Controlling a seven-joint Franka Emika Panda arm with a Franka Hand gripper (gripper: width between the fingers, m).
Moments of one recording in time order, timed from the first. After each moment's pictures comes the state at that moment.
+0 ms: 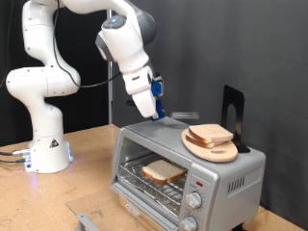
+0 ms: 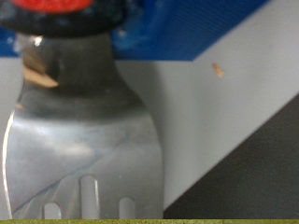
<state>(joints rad) -0.20 -0.37 0.48 -2.54 0.81 2.24 -0.31</state>
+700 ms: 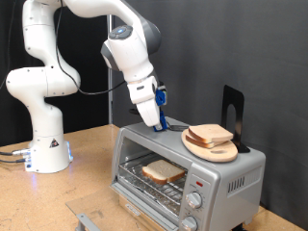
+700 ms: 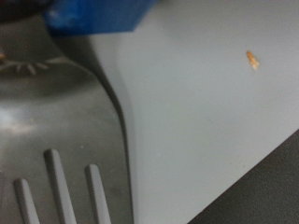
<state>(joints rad) -0.20 -0.32 0.51 -2.54 0.81 2.30 -0.31</state>
